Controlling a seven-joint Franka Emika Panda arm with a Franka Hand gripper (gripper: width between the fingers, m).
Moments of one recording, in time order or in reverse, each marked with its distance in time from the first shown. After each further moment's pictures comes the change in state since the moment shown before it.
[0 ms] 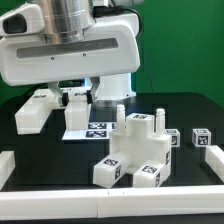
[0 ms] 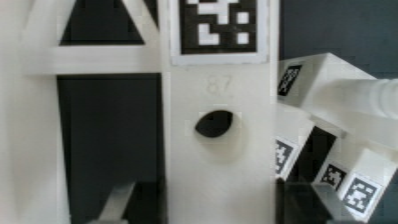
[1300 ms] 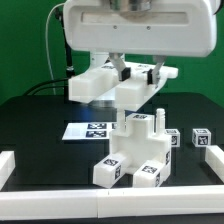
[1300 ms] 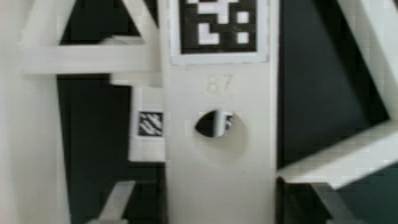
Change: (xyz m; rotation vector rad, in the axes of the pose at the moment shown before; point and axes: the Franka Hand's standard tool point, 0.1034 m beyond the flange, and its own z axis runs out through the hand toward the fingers) arm 0.035 -0.110 -0.034 -0.019 0.076 0.433
